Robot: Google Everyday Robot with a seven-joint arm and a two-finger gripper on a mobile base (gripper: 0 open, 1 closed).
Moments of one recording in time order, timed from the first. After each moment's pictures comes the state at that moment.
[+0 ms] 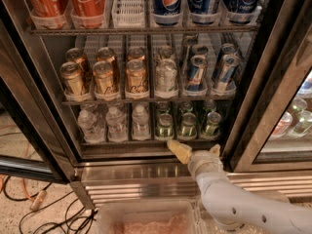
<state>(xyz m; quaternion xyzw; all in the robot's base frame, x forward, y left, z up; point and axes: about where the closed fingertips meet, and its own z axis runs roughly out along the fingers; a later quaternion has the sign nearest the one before) 0.571 -0.147 0.644 0.06 0.81 0.10 0.57</state>
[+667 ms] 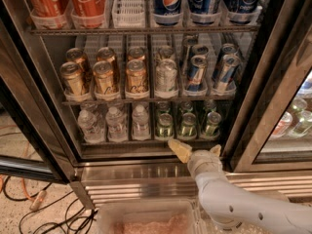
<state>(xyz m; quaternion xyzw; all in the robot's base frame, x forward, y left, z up) 0.574 -0.153 0.642 0.07 0.81 0.08 0.58</state>
